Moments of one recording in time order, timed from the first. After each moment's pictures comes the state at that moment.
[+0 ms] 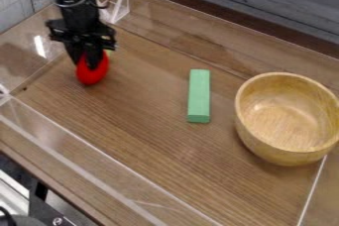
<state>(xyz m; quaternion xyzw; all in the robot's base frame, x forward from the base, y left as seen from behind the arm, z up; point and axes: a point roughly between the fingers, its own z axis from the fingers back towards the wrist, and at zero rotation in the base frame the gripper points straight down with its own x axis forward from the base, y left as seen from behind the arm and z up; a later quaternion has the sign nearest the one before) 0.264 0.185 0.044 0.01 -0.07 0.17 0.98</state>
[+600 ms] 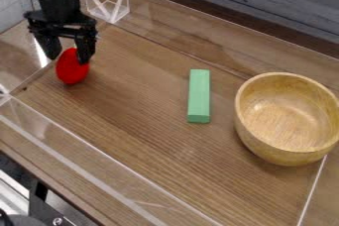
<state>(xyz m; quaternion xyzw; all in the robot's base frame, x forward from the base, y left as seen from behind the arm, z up) 0.253 0.183 0.067 0.01 -0.05 0.16 0.99</state>
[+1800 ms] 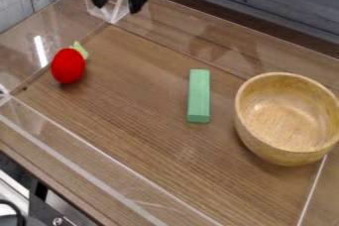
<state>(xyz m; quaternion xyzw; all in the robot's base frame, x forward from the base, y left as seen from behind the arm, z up) 0.303 0.098 0.142 -0.02 -0.07 0.09 0.99</state>
